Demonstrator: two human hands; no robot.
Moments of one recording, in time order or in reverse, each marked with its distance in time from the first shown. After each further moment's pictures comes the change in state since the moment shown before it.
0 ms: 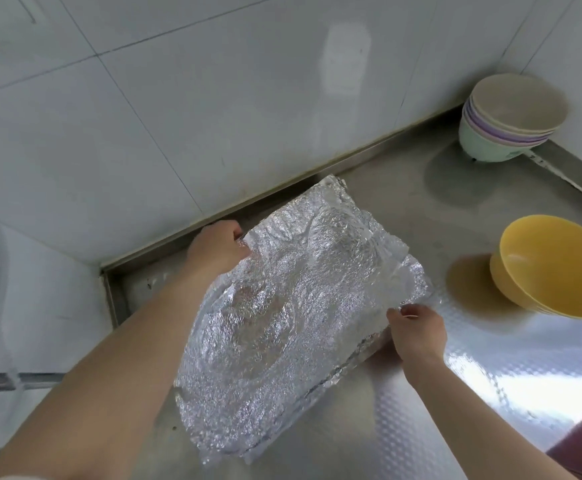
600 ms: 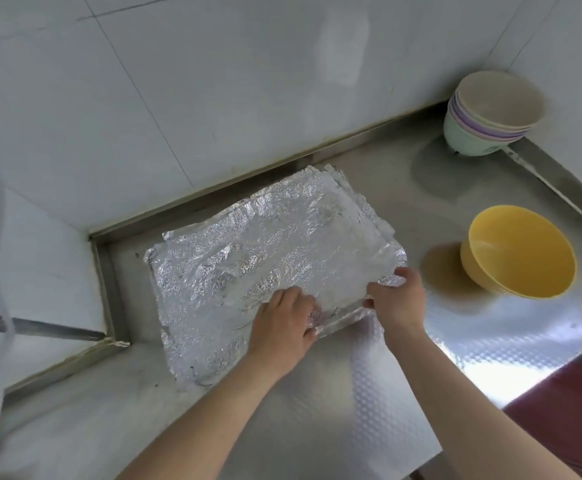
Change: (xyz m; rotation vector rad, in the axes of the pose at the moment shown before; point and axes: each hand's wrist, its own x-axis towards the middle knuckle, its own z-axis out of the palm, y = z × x) left_hand -0.161 0.069 0.115 0.098 0.003 0.415; right_hand -0.015 -0.016 -0.023 0.181 -0.127 -0.048
